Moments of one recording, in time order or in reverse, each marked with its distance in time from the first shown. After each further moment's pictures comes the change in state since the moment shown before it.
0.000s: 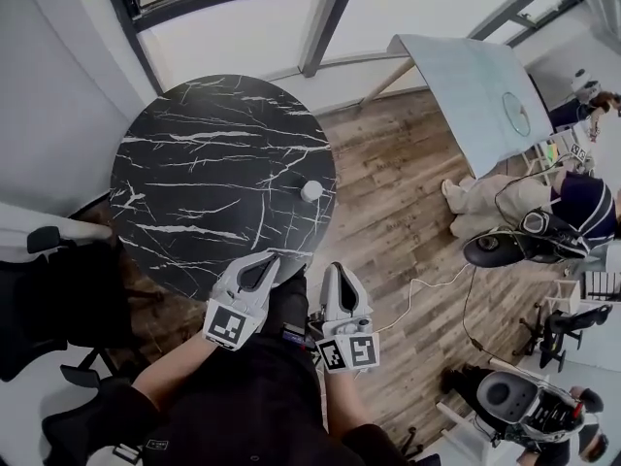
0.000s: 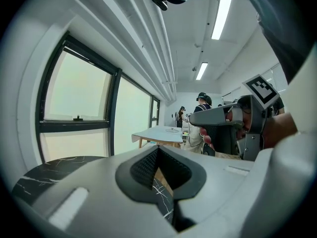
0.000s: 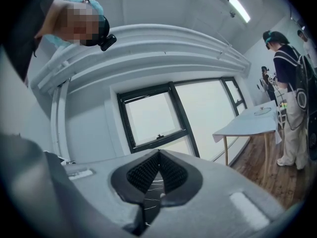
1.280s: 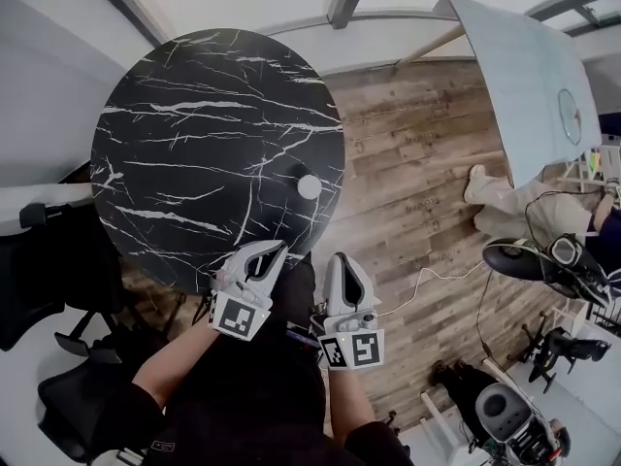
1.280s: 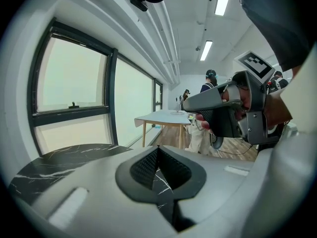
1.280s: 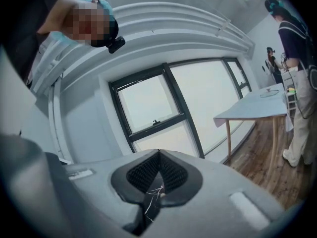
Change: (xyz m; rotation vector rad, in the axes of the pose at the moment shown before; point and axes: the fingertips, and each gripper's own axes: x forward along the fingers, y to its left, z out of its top) left arm 0.129 0.014 -0.089 0.056 0.192 0.054; right arm 0.089 -0.110 -0.055 0.054 0.176 0.066
